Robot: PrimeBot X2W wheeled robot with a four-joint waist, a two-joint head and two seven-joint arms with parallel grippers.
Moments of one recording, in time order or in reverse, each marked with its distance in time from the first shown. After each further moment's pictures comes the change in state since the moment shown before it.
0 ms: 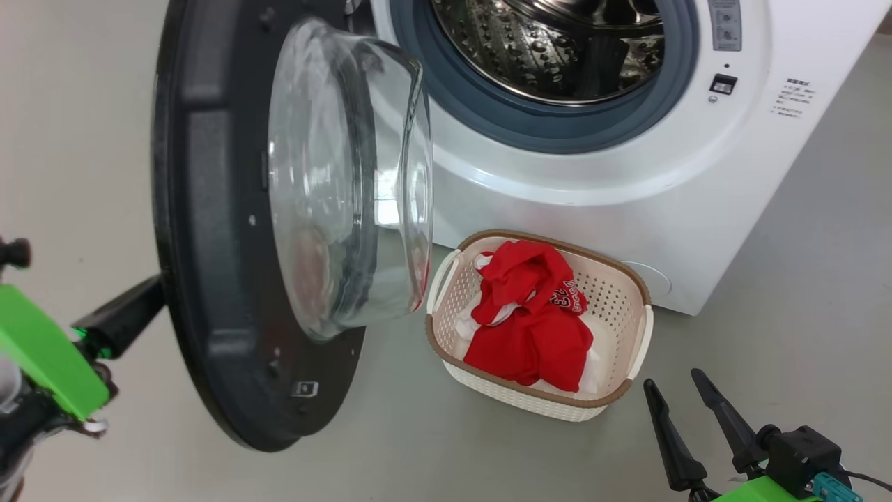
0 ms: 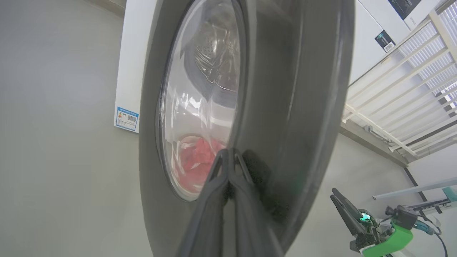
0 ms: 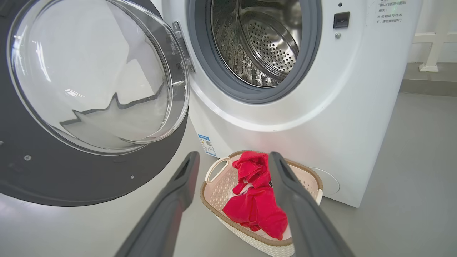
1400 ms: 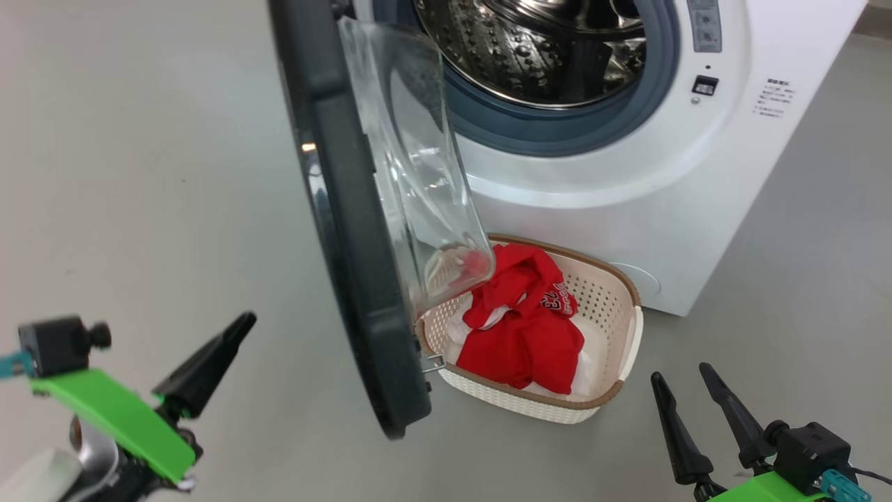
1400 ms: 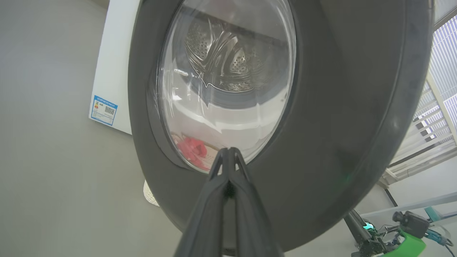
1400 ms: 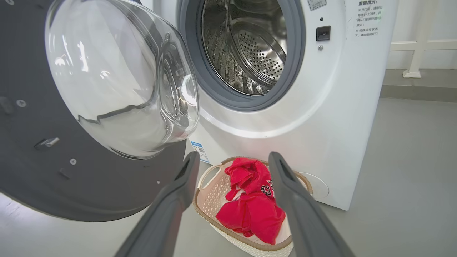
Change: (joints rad) left arm 0.048 -0.070 -0.232 0.015 0.020 -0.001 -0.383; right arm -0.003 0.008 -0.024 -0.010 0.000 0.000 0.000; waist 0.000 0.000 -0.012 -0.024
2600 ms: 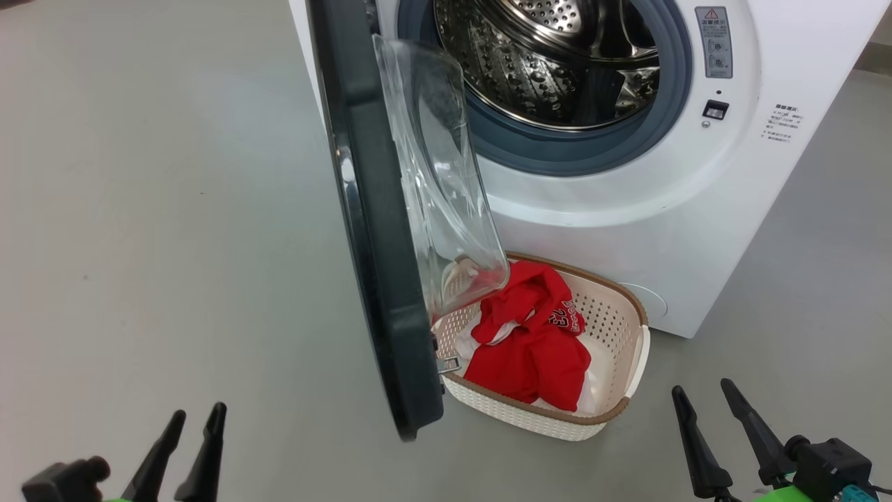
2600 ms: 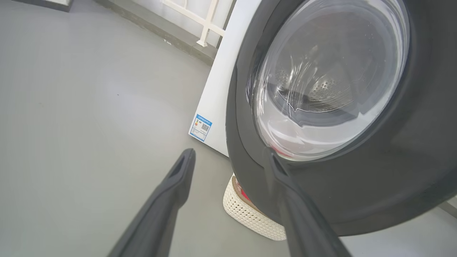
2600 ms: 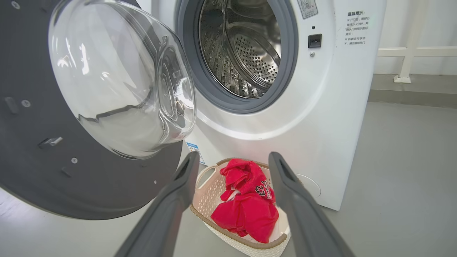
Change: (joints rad) left arm 0.377 -0.355 0.409 0.260 0.574 0.000 -0.191; right arm 0.046 -0.005 -0.039 -0.003 0.003 0.000 0.000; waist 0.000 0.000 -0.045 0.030
